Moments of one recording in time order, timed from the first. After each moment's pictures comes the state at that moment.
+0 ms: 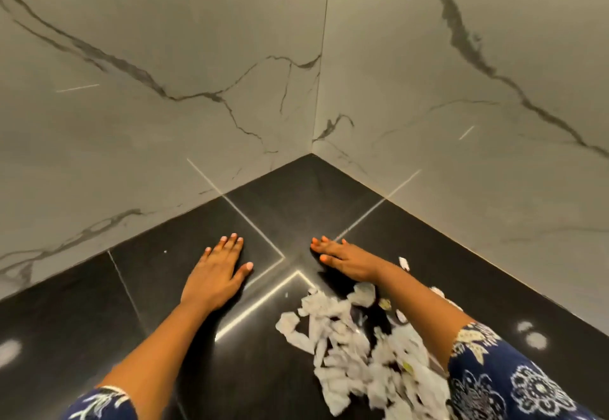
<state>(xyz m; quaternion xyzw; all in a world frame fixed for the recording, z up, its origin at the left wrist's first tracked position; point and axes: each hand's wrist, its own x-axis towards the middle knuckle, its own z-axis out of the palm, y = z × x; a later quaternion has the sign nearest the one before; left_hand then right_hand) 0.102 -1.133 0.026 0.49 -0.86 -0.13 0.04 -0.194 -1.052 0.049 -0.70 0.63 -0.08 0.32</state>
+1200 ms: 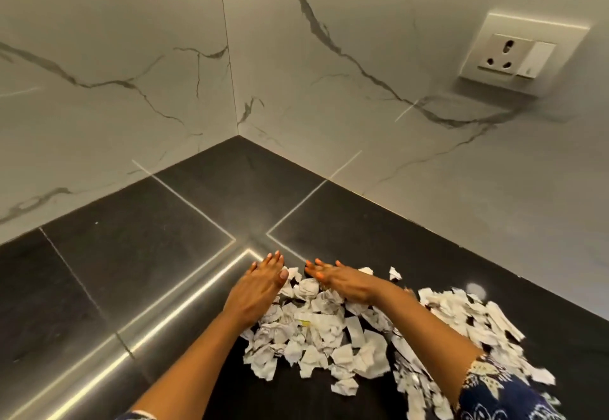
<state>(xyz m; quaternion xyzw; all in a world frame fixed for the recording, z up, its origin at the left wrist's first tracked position) -0.024 -0.892 0.042 0.34 -0.89 -0.30 0.06 -0.235 -0.795 0.062 -0.64 0.67 -0.07 0.38</state>
